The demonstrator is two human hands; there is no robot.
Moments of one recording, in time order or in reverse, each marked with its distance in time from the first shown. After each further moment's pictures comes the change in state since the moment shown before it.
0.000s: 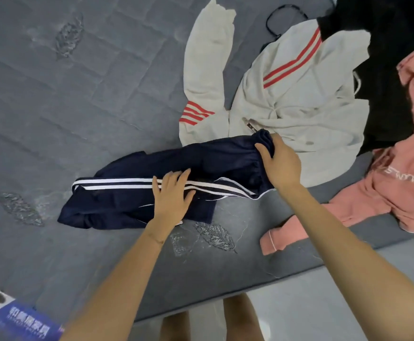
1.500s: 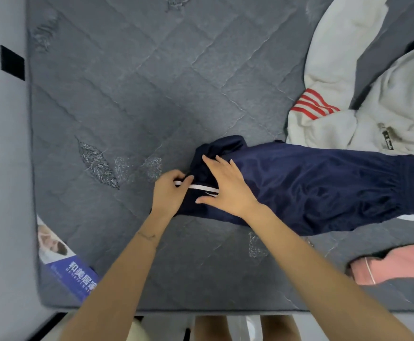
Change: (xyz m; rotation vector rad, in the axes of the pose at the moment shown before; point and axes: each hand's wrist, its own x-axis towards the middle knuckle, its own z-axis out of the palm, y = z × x) left_hand -0.039 -0.222 -0.033 -0.669 0.174 -0.473; right_hand -0.104 -0.186 0.248 -0.069 -0.675 -0.621
